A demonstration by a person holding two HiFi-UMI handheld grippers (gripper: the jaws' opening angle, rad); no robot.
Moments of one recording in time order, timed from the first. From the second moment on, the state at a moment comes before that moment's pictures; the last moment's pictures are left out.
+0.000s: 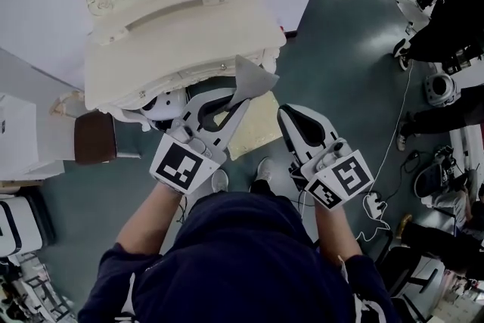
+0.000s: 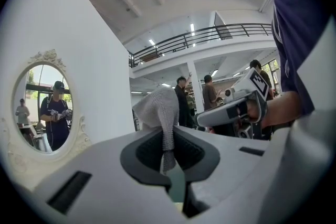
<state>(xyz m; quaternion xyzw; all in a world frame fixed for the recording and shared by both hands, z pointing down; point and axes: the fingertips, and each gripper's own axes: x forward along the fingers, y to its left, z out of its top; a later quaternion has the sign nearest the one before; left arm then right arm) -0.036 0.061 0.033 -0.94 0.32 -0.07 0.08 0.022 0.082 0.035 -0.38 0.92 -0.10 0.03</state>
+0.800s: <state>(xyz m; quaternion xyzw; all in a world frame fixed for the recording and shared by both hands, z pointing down) -0.034 0.048 0.045 -0.94 0.32 -0.07 0.06 0.022 0.073 0.041 -0.38 0.92 -0.10 0.02</state>
